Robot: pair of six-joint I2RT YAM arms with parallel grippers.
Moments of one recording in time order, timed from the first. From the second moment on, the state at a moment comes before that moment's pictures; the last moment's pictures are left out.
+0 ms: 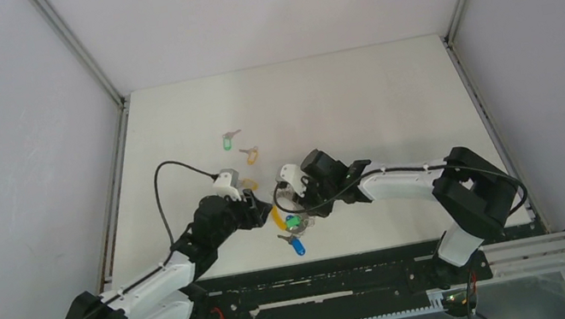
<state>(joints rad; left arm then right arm) -0.61 0.98 0.24 0.29 0.03 -0.50 0.87 1.60 0.86 -0.22 -0.23 -0.20</state>
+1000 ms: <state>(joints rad) -0.61 1.03 0.24 0.28 0.07 -0.48 0.80 1.66 0.86 -0.23 -0.41 -0.19</state>
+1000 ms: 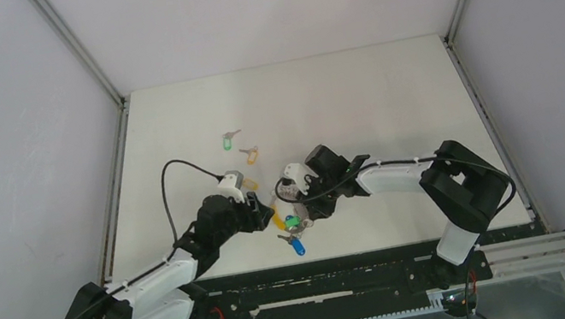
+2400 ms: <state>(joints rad) -0.61 1.21 0.24 0.39 0.14 -0.54 0.75 1.75 0.90 -0.20 -0.62 -0.13</state>
